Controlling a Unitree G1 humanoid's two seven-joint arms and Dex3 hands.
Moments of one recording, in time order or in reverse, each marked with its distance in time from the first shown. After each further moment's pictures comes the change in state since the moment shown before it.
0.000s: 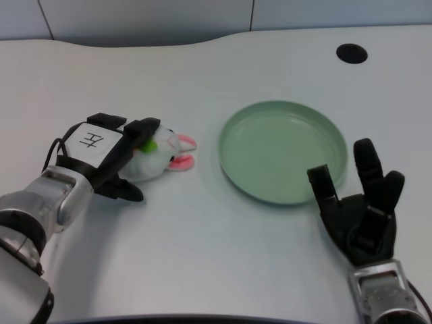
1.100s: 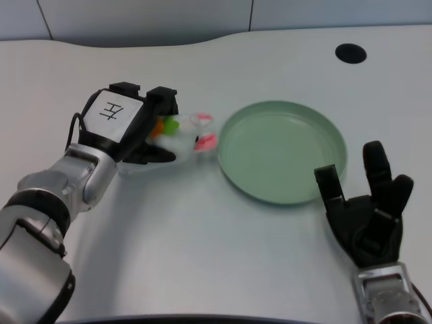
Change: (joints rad) left arm -0.085 -0.069 0.016 0.017 -0.069 -0.039 0.176; right arm 0.019 0.001 0.002 -0.032 0.031 0.003 0.015
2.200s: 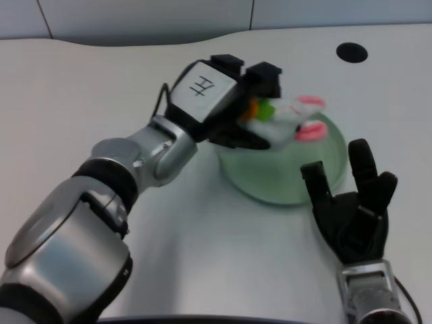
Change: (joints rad) left arm -0.149 -0.206 -0.052 -0.013 0.033 -0.143 0.020; right arm -0.021 0.056 -0.001 0.022 -0.001 -0.098 -0.003
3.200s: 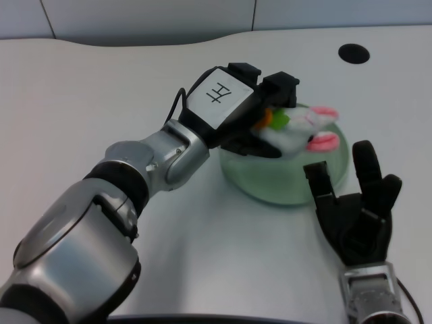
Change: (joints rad) left arm -0.001 -0.025 -0.029 0.005 0.005 0.016 0.004; right arm 0.012 0.003 -0.007 -0.019 0.001 -0.009 0.015
